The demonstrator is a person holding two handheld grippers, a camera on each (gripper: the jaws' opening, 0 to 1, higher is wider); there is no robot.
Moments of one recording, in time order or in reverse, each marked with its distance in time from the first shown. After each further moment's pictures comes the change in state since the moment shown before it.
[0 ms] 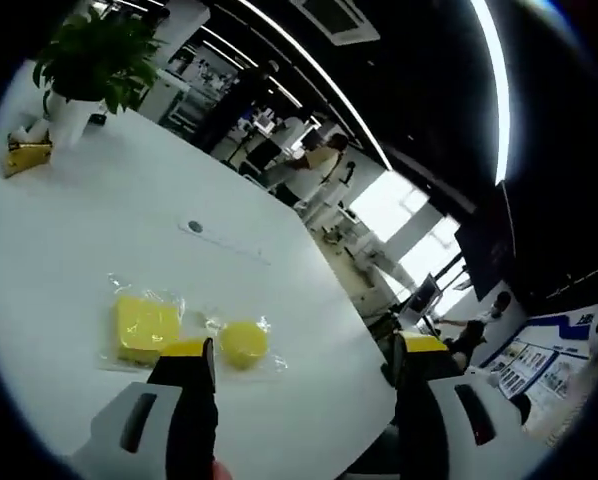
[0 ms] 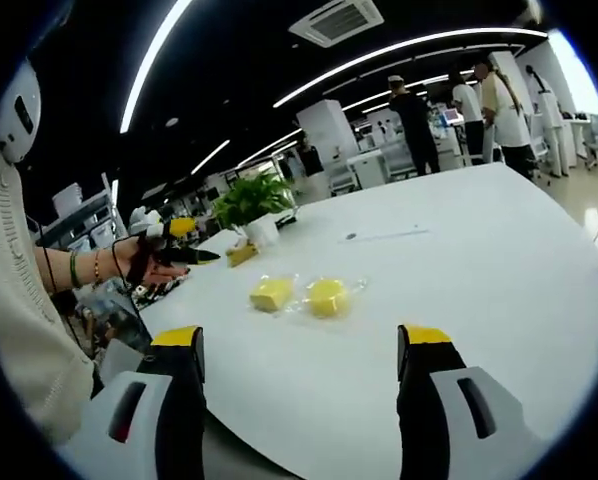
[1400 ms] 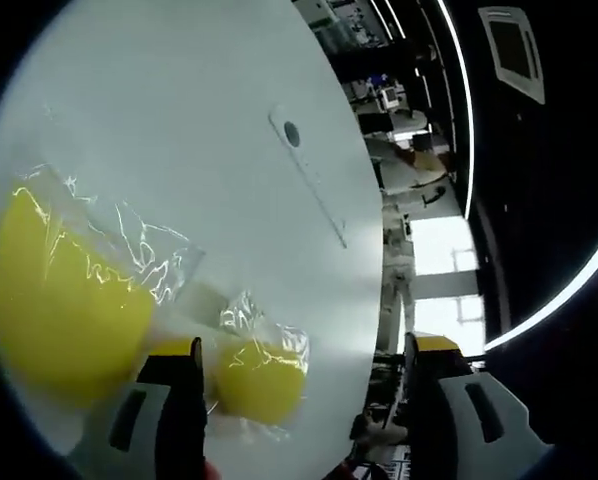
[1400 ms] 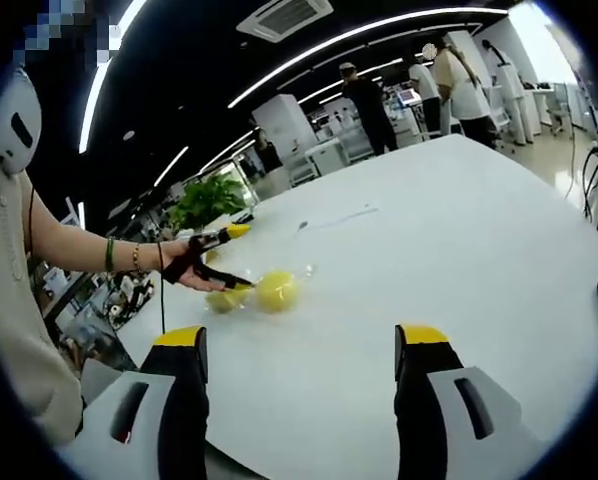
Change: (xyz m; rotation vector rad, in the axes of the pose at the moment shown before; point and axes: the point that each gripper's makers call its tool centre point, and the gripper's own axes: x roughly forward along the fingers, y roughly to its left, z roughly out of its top) left arm 0.164 0.112 -0.049 -0.634 0.155 0.209; right arm 0.006 -0.064 -0.014 0.152 -0.013 -0.131
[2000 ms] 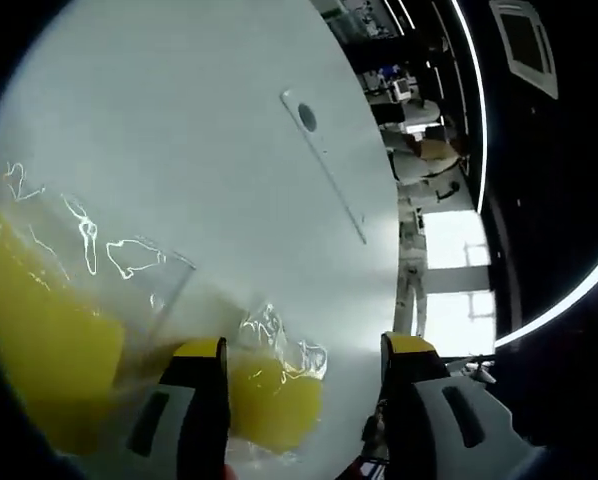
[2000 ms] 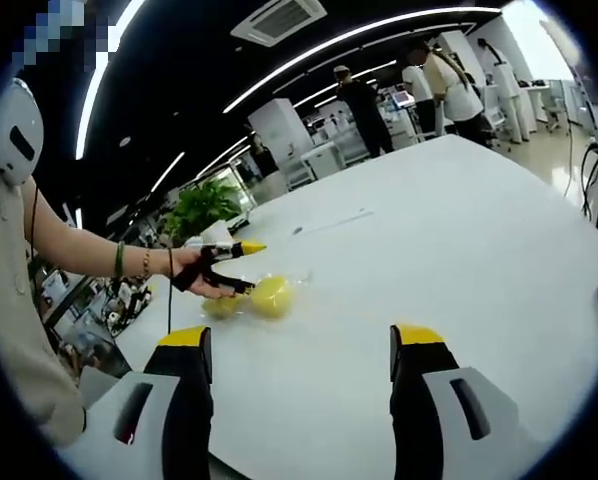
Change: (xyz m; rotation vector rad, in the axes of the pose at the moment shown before) left arm 0.027 0.009 -0.002 0.024 0.044 0.063; right arm 0.004 -0.012 -0.001 -0.008 0.016 -0.016
